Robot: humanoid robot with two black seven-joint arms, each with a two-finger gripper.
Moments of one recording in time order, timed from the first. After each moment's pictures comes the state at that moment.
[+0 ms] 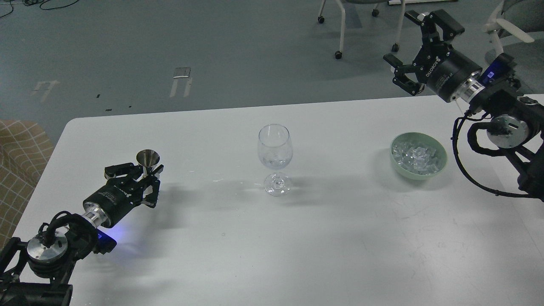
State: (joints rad) left arm -0.11 0.31 -1.50 -1.07 -0.15 -0.24 0.49; right arm 0.84 -0.47 0.70 0.79 -0.34 0.49 0.30
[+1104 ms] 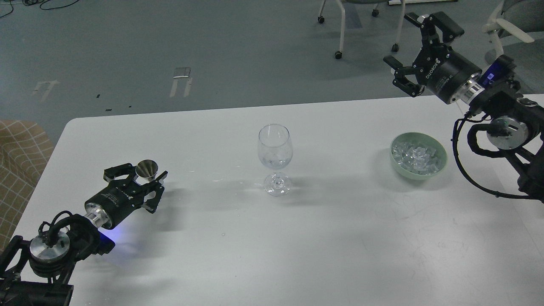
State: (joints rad) left arm -0.11 0.31 -1.49 -1.07 -0.10 -0.24 0.49; right arm 0.83 -0.47 0.70 0.79 -0.34 0.49 0.30
